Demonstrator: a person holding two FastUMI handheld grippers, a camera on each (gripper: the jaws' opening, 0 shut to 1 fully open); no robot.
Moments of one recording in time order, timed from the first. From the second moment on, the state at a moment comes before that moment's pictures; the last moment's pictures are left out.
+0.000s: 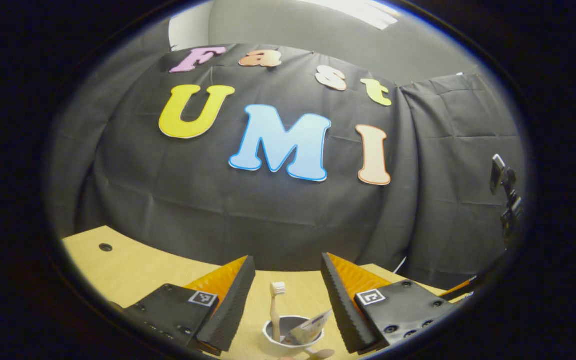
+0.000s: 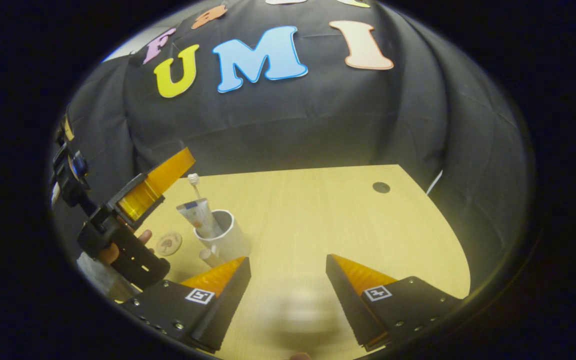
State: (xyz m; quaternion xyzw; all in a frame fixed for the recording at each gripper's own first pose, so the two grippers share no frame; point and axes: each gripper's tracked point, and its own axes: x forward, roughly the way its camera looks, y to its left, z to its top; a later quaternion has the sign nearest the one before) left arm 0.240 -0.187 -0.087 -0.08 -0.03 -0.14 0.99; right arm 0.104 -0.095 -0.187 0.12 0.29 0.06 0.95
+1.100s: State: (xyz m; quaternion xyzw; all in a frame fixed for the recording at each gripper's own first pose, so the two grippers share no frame) left arm 0.187 -0.035 -0.073 -0.09 0.02 -0.05 0.99; right arm 0.140 0.033 -0.215 0.08 0.38 0.12 0.91
